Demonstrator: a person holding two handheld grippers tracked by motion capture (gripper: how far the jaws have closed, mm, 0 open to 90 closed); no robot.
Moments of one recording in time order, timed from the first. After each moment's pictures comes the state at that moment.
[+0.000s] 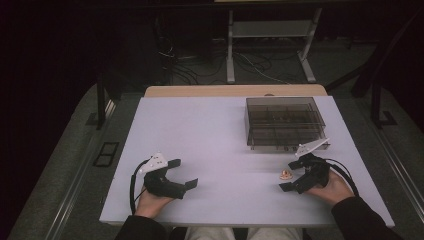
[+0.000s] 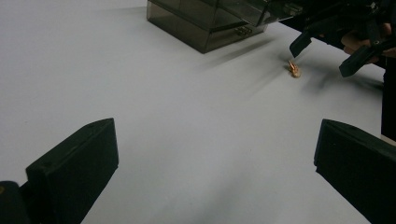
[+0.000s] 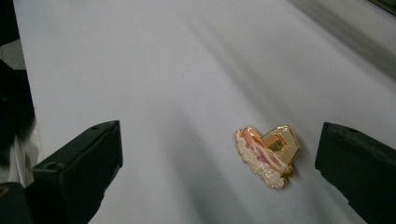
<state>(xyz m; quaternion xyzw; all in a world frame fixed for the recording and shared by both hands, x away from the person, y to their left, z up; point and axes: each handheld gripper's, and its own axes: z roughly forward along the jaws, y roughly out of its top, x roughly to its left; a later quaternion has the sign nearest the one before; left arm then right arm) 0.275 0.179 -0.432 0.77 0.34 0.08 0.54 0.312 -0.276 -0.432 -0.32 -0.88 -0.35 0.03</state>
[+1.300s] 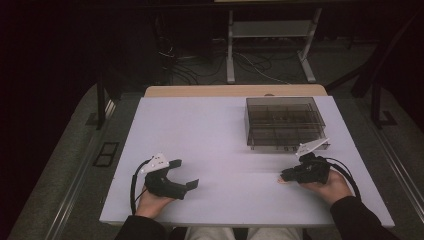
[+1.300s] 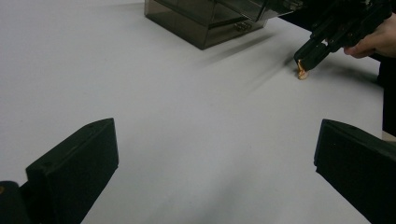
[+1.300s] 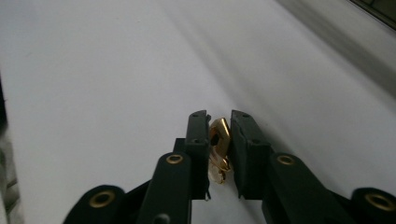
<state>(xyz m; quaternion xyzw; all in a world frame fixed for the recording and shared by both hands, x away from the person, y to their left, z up) 0.275 0.176 -0.433 0.78 0.33 0.08 0.53 0.315 -0.282 -0.435 -0.31 -0.89 -0.34 0.01</state>
